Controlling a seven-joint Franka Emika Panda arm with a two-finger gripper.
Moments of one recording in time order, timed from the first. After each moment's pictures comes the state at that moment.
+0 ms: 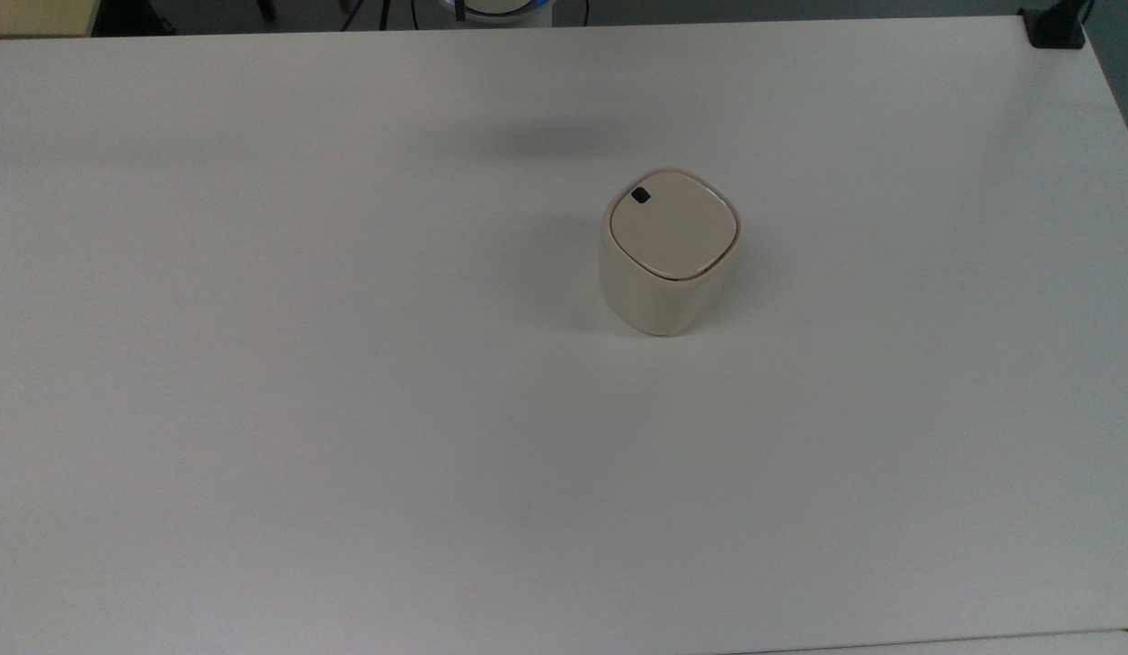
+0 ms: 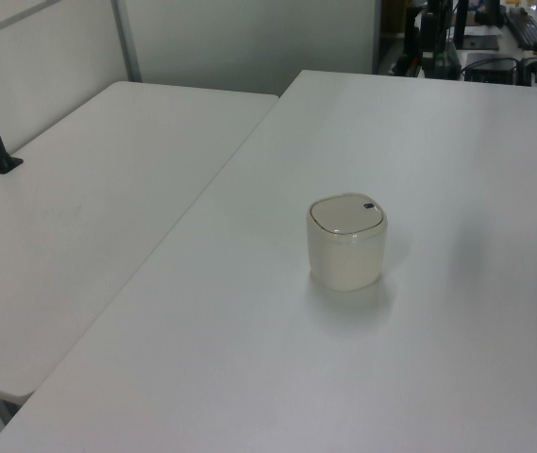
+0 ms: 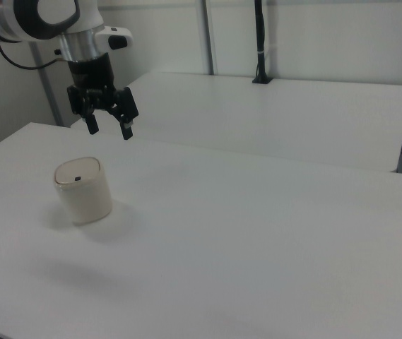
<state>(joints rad) -0.01 -0.05 0.00 -1.64 -0.05 1.58 -0.02</state>
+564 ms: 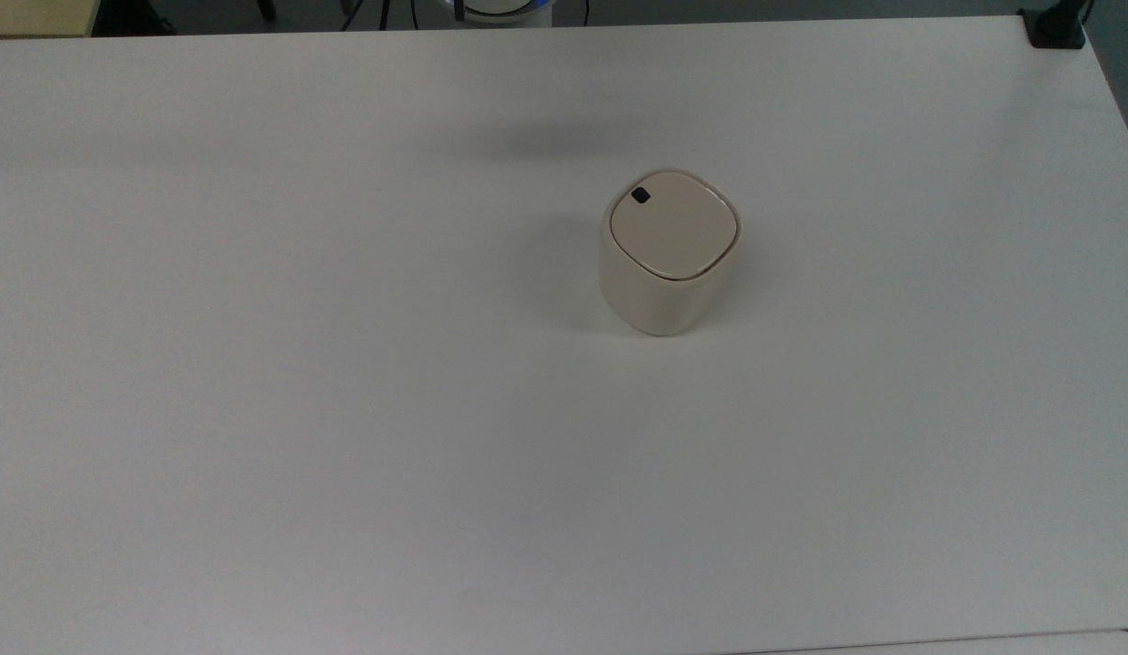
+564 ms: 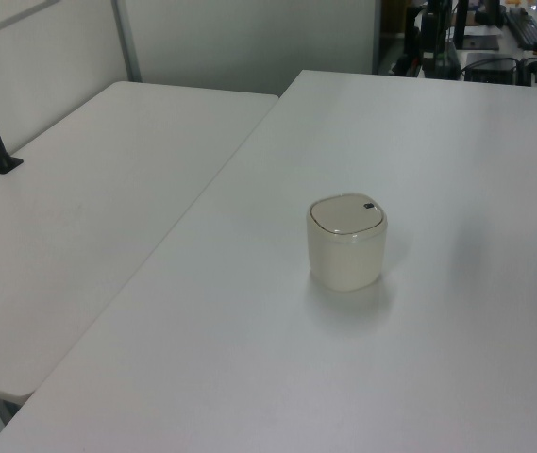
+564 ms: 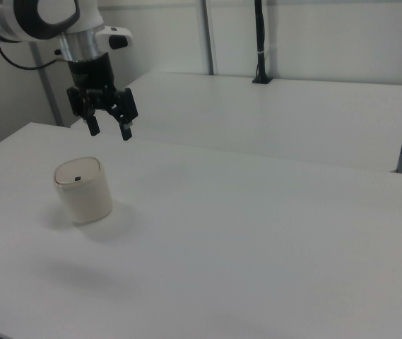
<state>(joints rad) -0.01 -0.05 0.00 -1.64 -0.05 1.58 -0.04</state>
